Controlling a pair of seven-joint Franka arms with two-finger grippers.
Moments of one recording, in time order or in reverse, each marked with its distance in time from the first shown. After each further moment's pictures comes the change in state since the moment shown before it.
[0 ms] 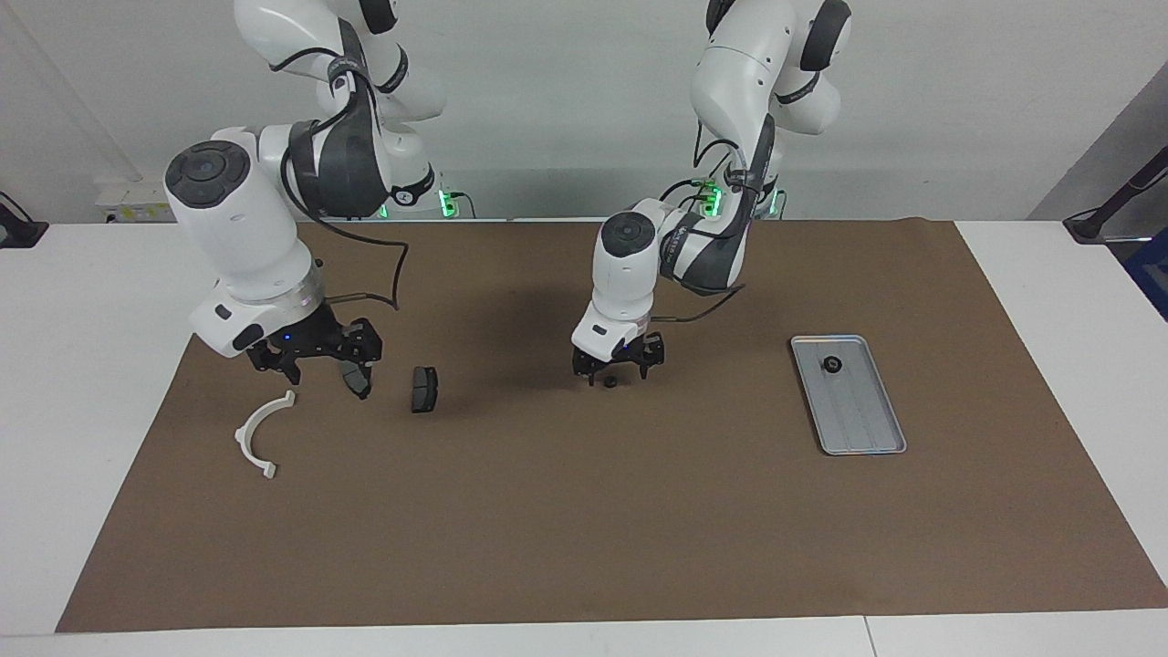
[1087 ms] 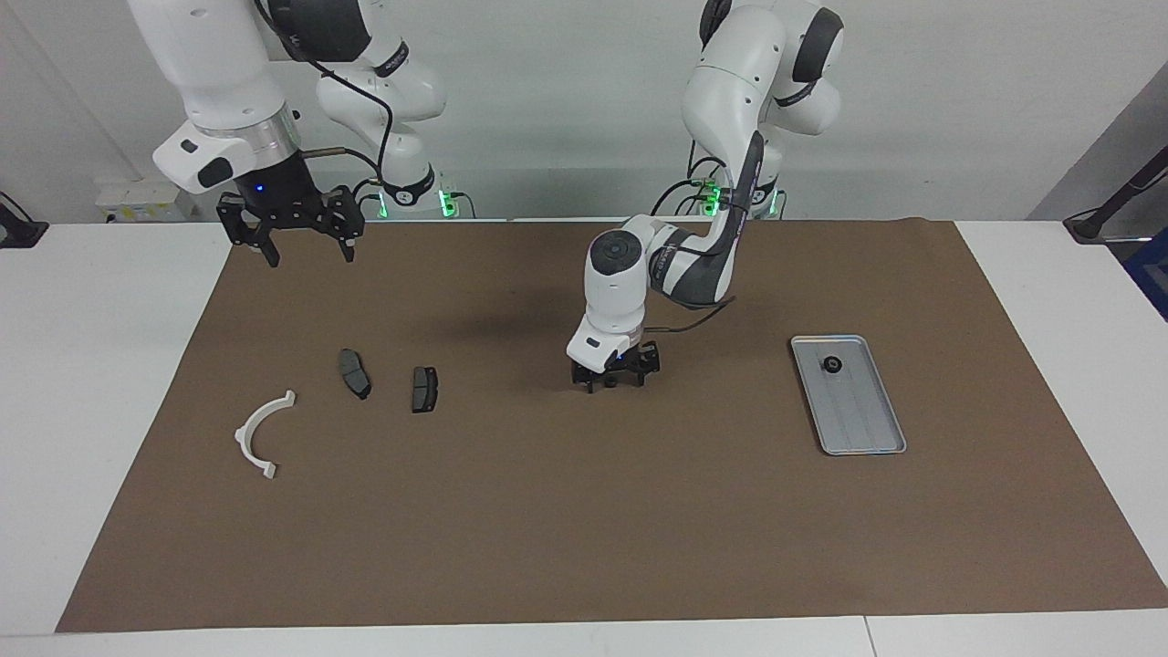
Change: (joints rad) left arm -0.009 0.038 0.004 0.005 0.029 0.018 -0.022; right arm -0.002 -0.334 0.004 -0.159 0.009 -0.158 0.000
